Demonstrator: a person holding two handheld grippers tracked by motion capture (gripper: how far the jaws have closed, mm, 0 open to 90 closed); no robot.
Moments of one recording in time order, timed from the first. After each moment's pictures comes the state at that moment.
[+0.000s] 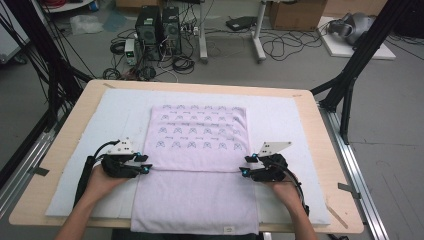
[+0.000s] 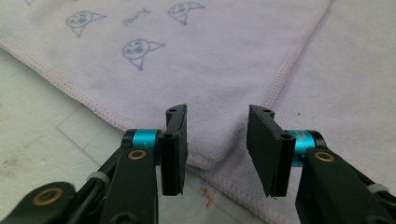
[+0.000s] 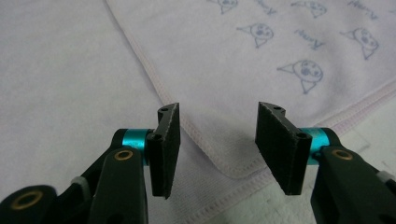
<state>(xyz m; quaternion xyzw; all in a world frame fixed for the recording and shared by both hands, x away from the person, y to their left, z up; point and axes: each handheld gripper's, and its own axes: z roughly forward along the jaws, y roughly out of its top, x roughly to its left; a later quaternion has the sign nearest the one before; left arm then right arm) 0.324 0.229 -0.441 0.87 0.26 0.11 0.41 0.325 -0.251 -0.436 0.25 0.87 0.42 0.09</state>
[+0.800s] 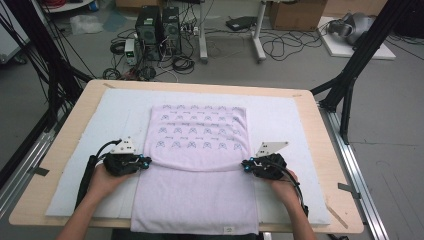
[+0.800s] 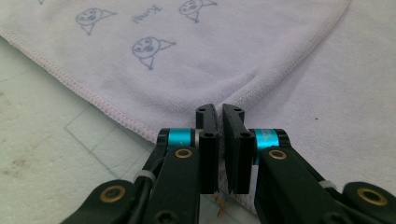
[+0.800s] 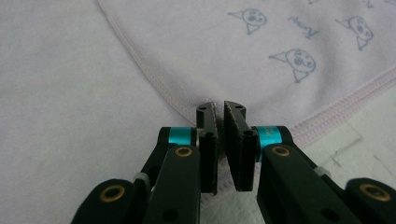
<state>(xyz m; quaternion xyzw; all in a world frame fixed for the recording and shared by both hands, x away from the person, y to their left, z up) 0.328 0.226 -0.443 0.86 0.27 0.12 0.41 0.329 -0.249 -0.442 0.25 0.88 0.39 0.11</state>
